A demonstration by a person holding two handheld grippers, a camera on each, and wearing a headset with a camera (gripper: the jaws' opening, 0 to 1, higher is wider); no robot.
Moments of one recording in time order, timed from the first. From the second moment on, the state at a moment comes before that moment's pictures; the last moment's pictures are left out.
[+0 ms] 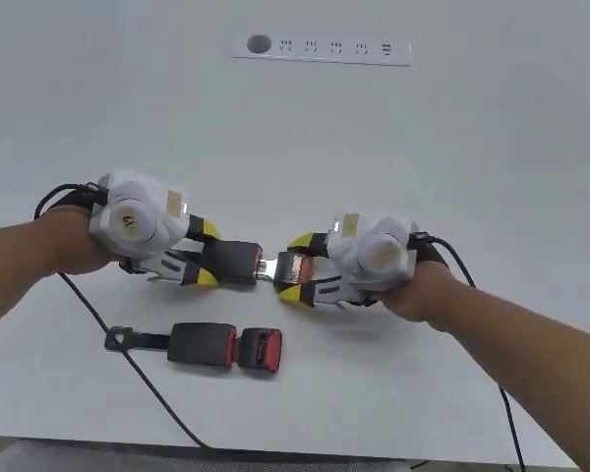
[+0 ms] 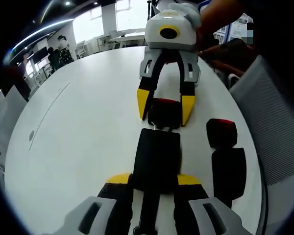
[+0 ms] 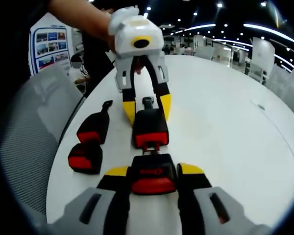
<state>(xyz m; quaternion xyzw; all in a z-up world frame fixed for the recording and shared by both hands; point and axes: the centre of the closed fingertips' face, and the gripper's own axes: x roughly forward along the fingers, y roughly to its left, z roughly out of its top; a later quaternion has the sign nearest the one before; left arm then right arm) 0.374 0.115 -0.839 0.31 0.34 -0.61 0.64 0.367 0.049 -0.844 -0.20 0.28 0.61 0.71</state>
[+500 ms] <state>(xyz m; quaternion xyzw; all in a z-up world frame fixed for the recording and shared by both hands) 0.374 0.114 -0.839 0.32 0.34 -0.61 0.64 0.363 0.079 -0.845 -0.21 0.29 0.61 0.70</state>
